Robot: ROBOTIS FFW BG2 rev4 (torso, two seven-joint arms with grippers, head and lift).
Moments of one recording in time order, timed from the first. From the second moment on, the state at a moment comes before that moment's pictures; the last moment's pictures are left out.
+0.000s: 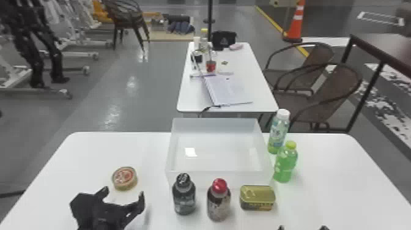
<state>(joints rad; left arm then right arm) 0.10 0.05 0.11 -1.34 0.05 -0.21 -0.26 0.44 -0.04 0.05 -1.57 -0.16 -0.42 0.11</state>
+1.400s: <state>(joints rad) -0.22 0.08 0.17 -1.05 -0.12 0.01 -0.38 0.42 -0.04 0.06 -1.56 -0.17 -0.42 0.11</state>
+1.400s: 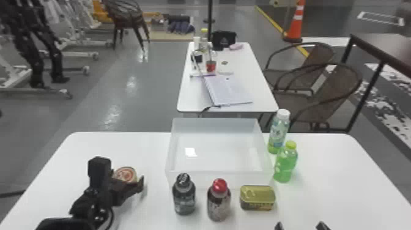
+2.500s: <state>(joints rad) -0.18 0.04 0.17 -1.35 -0.19 0.11 -0.36 0.42 -0.04 0.06 -1.55 -0.17 -0.42 0.11</state>
